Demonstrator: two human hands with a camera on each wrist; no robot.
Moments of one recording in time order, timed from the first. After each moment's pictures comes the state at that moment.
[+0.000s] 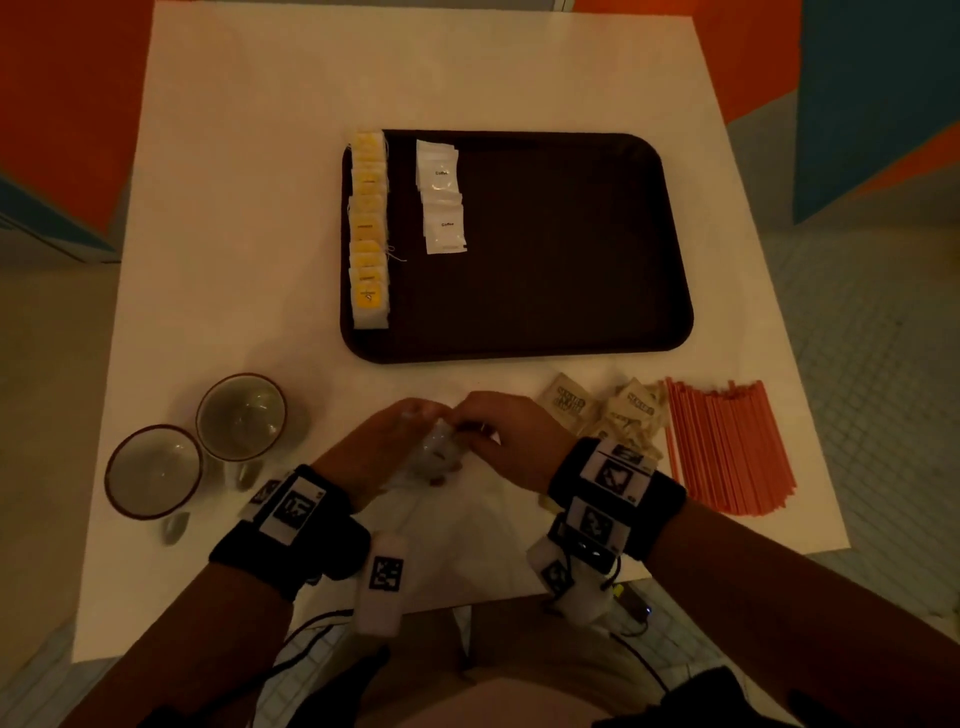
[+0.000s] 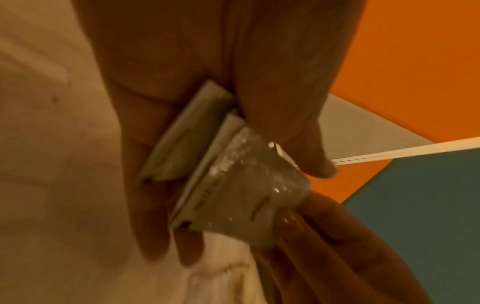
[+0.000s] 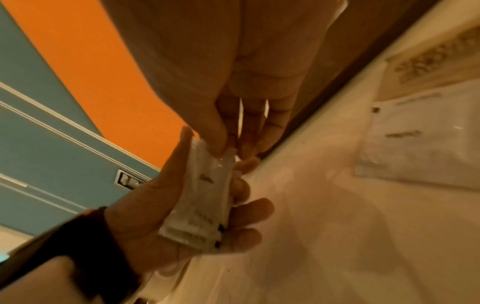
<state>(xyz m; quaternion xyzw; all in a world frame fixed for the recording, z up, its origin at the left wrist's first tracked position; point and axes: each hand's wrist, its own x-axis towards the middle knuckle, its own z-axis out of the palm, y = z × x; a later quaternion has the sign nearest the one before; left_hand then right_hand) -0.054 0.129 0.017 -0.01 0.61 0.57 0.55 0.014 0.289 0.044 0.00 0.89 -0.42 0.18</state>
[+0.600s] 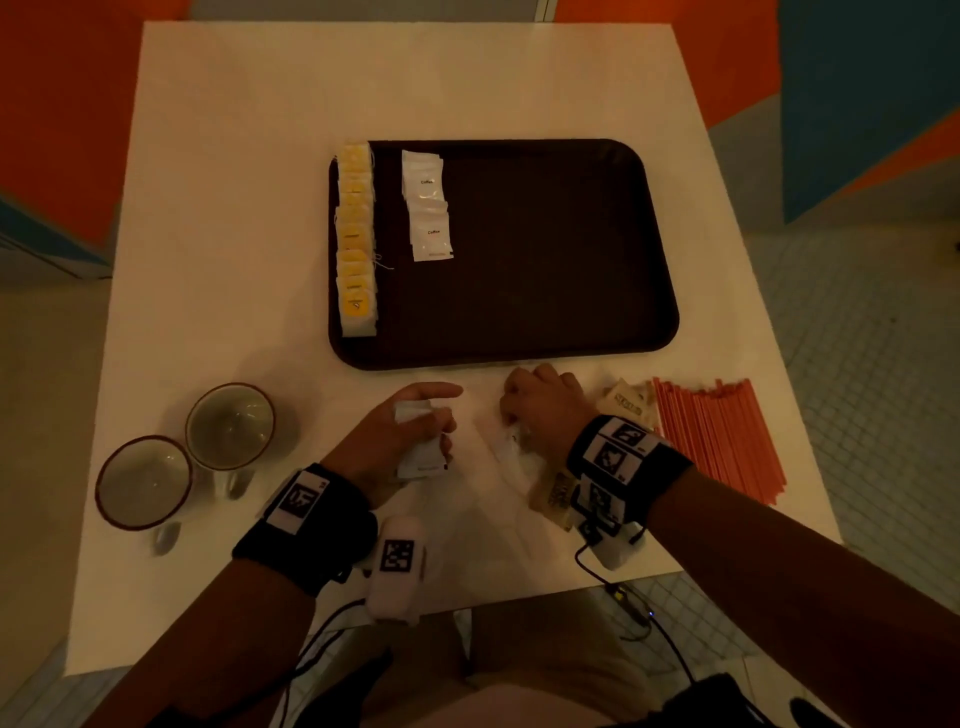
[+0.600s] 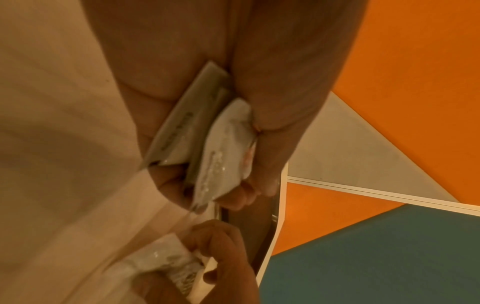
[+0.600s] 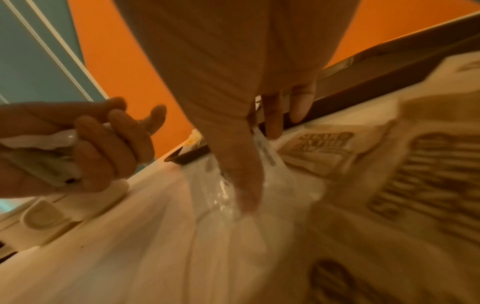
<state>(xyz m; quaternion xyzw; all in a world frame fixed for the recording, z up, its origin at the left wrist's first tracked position) -0.051 0.154 0.020 -0.06 0.55 0.66 0.51 0.014 0.341 0.022 0.00 0.95 -0.09 0.30</state>
